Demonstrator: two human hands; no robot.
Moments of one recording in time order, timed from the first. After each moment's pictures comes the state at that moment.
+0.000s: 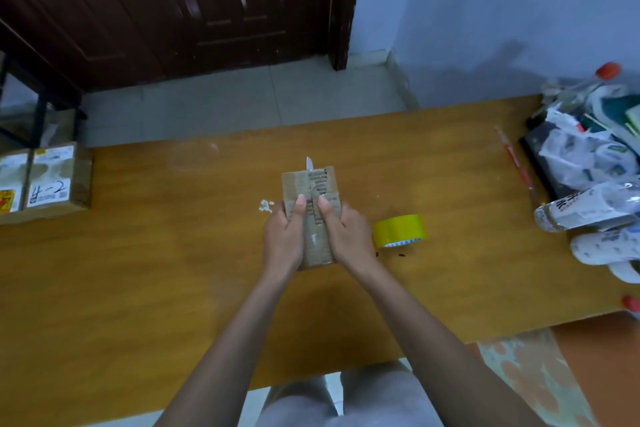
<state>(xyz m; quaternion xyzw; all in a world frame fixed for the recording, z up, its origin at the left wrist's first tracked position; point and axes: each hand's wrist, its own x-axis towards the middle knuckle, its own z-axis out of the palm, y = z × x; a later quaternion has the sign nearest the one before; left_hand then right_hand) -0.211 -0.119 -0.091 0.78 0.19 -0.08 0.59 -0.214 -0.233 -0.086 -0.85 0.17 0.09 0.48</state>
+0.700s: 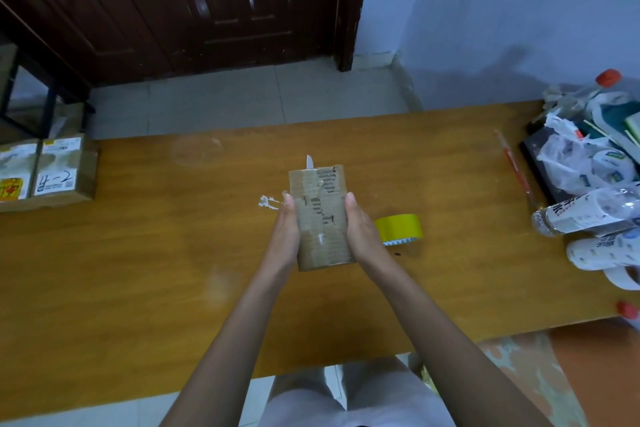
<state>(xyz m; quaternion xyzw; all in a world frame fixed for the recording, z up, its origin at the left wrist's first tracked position) -0.226 -0.122 -0.073 0.66 0.15 -0.18 0.71 -0.226 -0.257 -0.078 -0.74 0.19 0.16 0.62</state>
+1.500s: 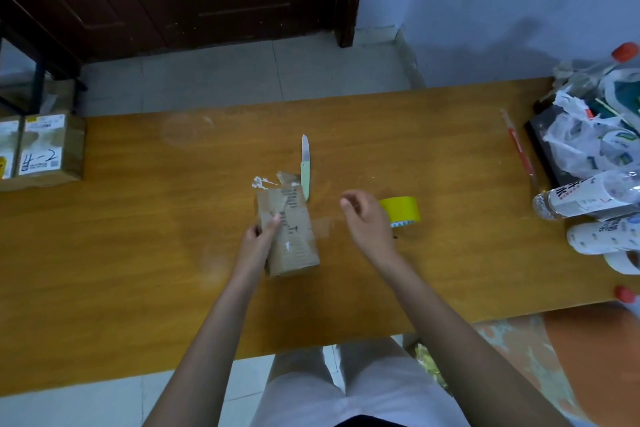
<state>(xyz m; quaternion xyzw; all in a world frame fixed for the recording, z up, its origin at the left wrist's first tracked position) -0.255 -0.084 -0.139 0.65 0.31 -0.23 0.66 -0.233 -0.285 -0.114 -0.88 0.12 0.08 0.45</state>
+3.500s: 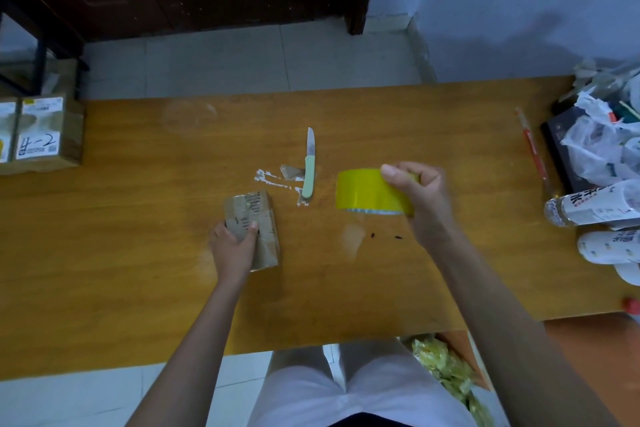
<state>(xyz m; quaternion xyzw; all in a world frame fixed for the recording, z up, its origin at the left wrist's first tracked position) -0.252 -0.042 -0.200 0.83 0.34 -0.08 0.44 -0.208 -0.329 -0.054 -0.64 0.08 0.08 0.76</state>
